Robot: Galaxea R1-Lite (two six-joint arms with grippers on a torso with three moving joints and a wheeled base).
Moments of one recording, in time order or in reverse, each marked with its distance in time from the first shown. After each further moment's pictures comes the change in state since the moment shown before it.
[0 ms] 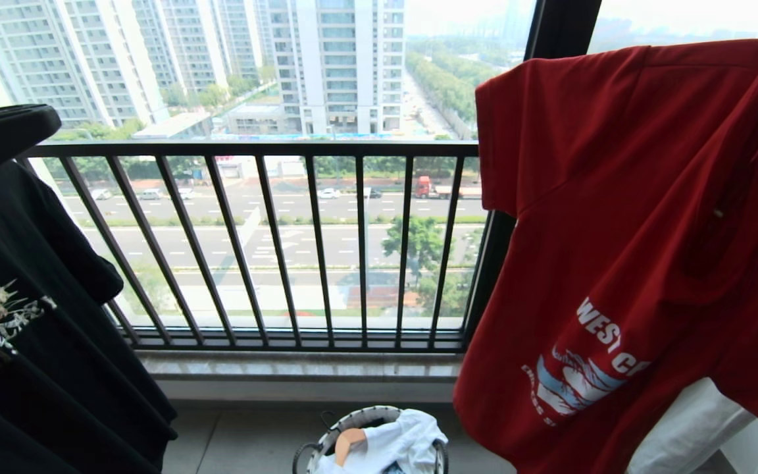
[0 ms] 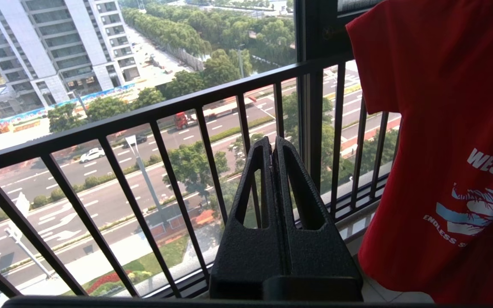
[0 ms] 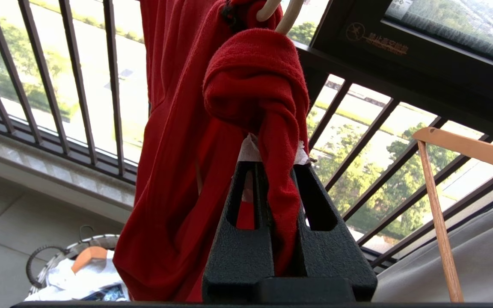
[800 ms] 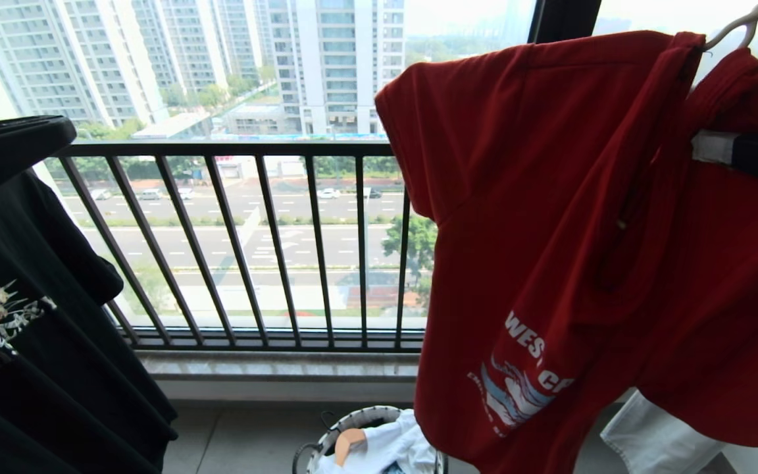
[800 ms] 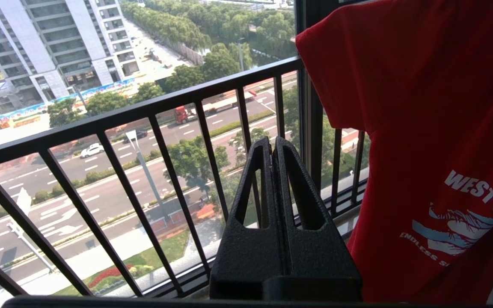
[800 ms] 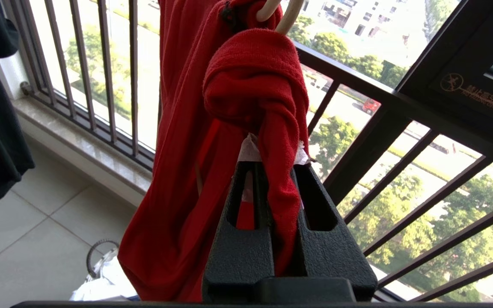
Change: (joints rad) left arm 0.000 0.012 0.006 0.002 0.000 0.004; right arm 0.417 0.102 -0.011 -0.096 -0.192 -0.025
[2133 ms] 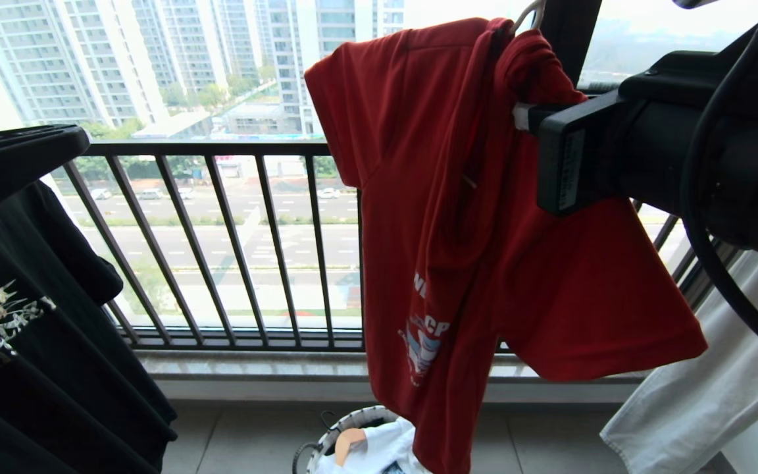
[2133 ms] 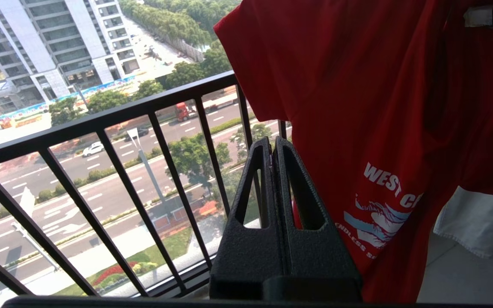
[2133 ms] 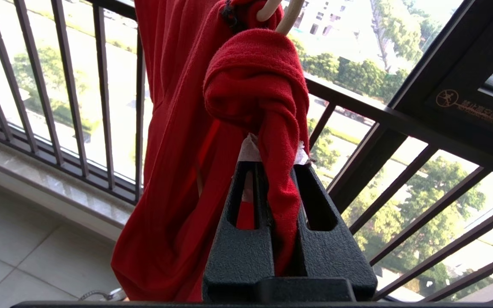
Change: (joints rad) left arm -0.001 0.009 0.008 -0.003 0.000 0.014; right arm 0.197 0.359 -0.162 -0.273 -0.325 -0.043
